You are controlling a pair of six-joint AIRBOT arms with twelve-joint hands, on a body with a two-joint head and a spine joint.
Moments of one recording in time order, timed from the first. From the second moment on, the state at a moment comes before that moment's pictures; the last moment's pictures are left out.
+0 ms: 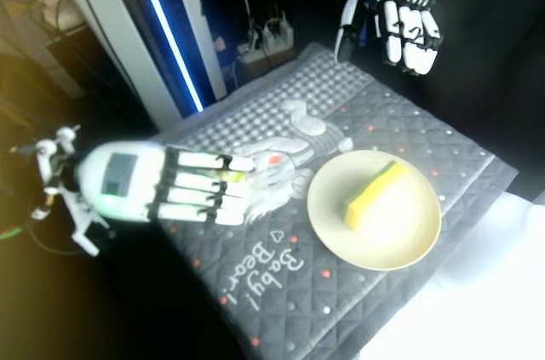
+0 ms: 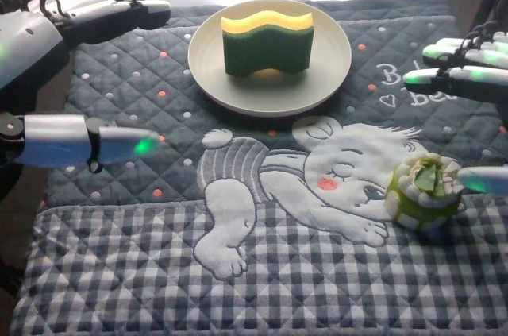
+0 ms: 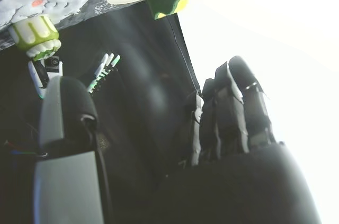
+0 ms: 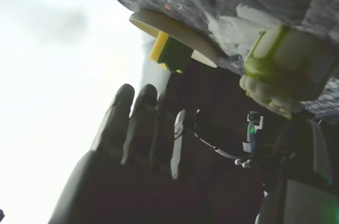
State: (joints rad) left arm 0.94 -0.80 0.97 -0.11 -1.02 0.91; right arm -0.93 -0.90 1.18 -0.15 1.06 -0.51
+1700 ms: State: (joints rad) left arm 0.38 -1.47 1.68 0.08 -0.14 0.96; right arm -0.93 -0.95 1.20 -0.25 1.18 -0.43
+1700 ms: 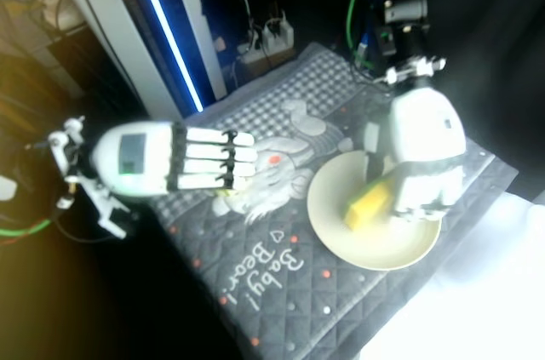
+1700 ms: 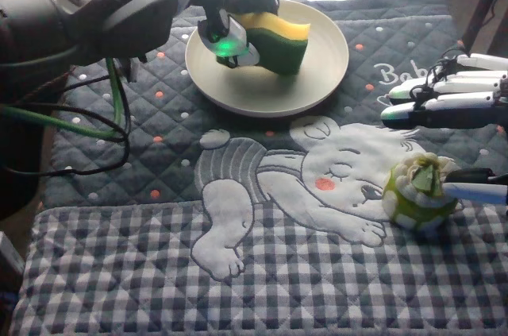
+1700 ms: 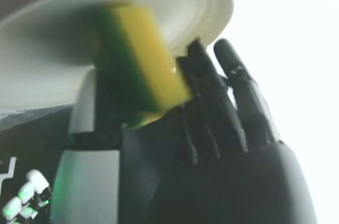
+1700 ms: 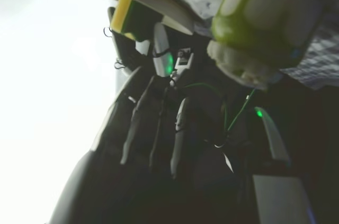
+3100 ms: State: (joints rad) left arm 0.82 -0.99 1.11 0.01 -0.63 0.86; right arm -0.89 -0.97 1.19 -0.21 1.24 -0.44
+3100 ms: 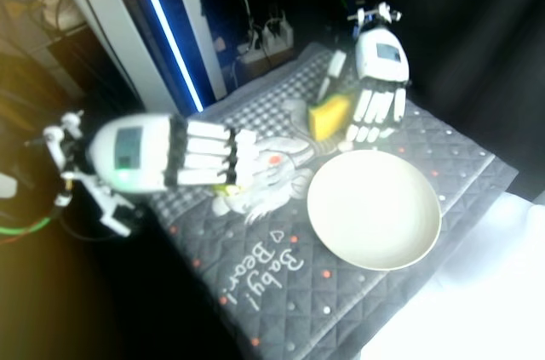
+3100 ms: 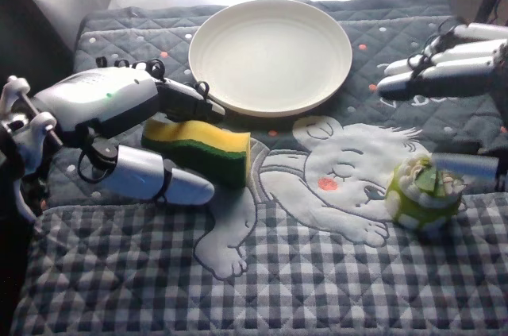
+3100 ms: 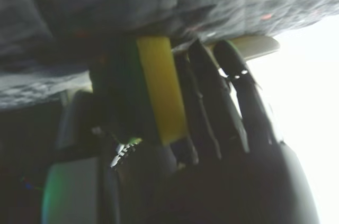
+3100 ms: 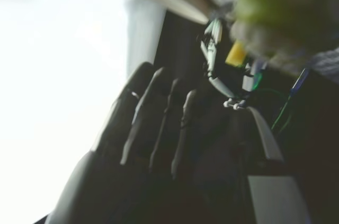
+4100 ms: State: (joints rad) left arm 0.99 -0.89 1.01 -0.13 -0.87 0.84; right arm -0.89 -1.00 1.25 -0.39 0.93 -0.36
